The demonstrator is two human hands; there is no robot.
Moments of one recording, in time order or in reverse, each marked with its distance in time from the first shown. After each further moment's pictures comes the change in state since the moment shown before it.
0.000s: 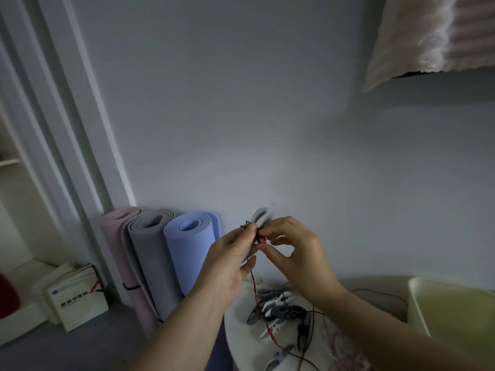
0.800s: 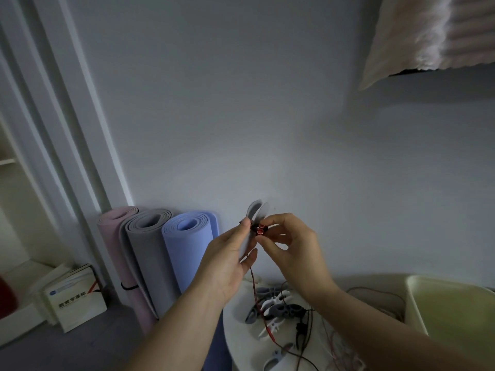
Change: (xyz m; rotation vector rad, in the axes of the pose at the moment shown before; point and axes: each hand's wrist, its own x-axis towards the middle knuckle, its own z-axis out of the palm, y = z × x) left_hand 0.005 0.000 -0.001 -0.098 -0.037 -0.026; right_hand 0.004 -0.008 0.005 0.134 0.050 0.179
